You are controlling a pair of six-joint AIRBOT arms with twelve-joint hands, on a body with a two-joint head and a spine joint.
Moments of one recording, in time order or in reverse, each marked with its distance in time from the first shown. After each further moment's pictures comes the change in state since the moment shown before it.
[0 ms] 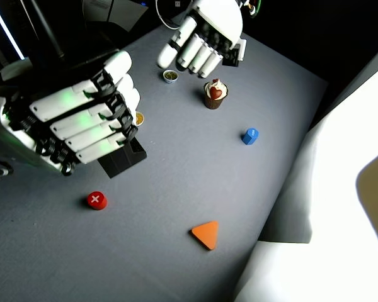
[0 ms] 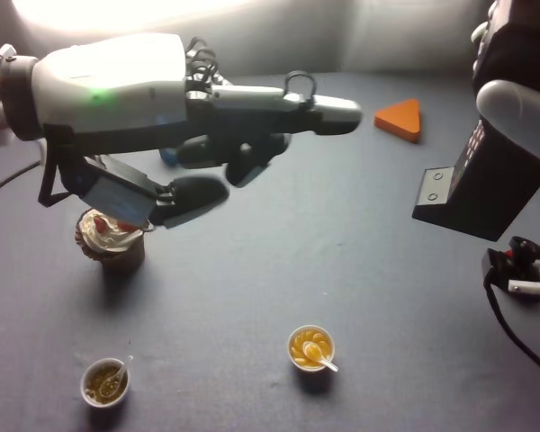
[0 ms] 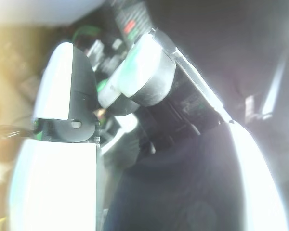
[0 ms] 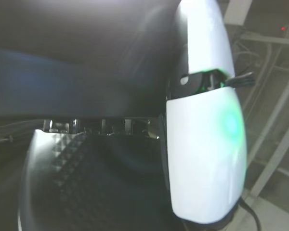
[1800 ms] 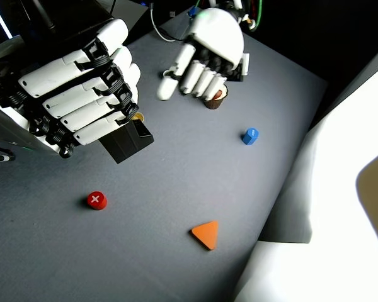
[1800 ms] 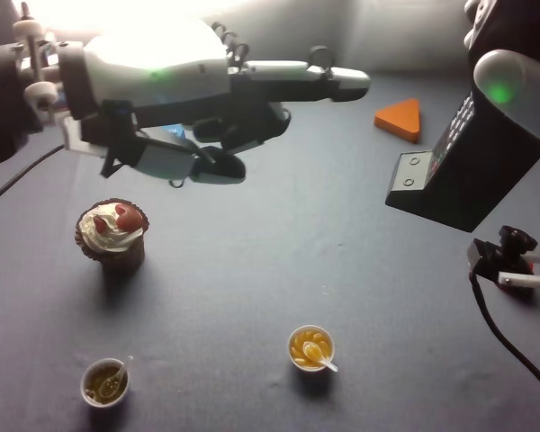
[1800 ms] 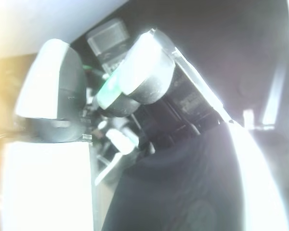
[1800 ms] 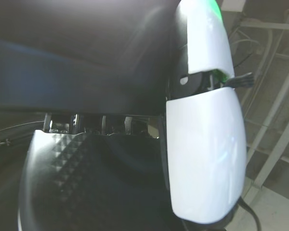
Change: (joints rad) left arm -0.019 -0.085 0.083 -0.016 0.205 0.010; right arm 0.063 0.034 -0.088 0.011 0.000 0.000
